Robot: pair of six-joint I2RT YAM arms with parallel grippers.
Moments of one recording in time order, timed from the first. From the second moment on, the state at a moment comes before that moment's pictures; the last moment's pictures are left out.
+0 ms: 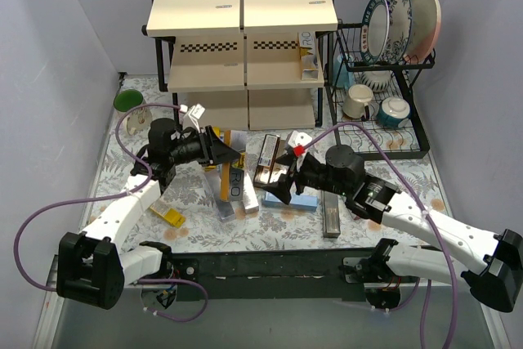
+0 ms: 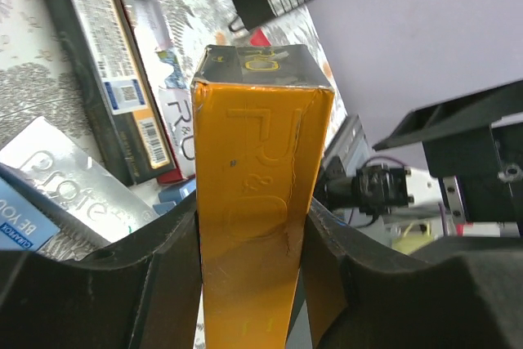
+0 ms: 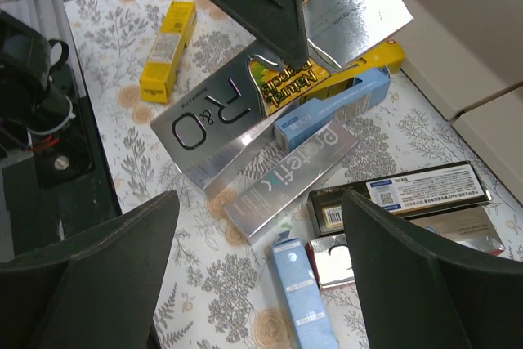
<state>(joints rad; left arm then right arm) -0.23 1.12 0.69 0.06 0.80 -0.67 0.94 0.97 0.73 0.05 -0.24 0.03</state>
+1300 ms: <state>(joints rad) -0.61 1.31 1.11 -0.75 0.60 -0.03 1.34 1.07 0.81 -0.17 0.26 -1.03</state>
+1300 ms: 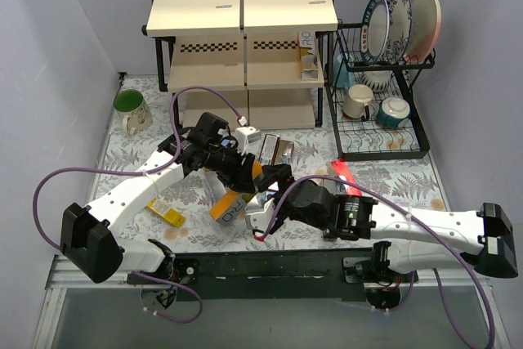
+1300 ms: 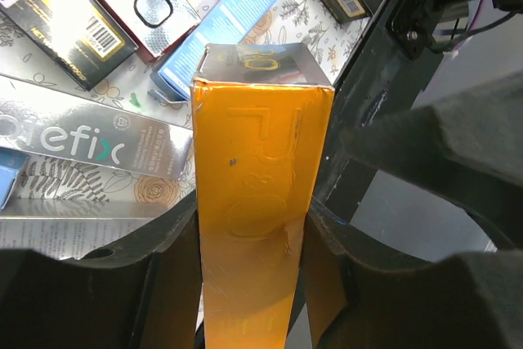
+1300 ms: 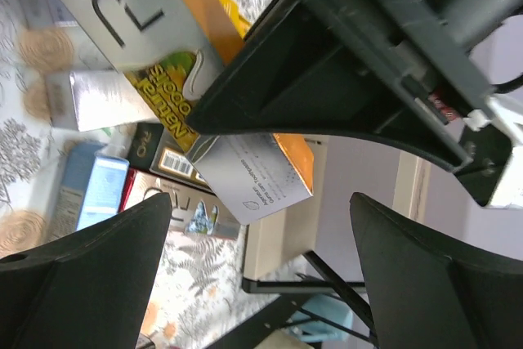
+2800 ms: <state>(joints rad) -0.66 1.16 1.14 -0.63 0.30 -0.07 1.36 1.18 0.74 -0.26 0.35 -0.87</state>
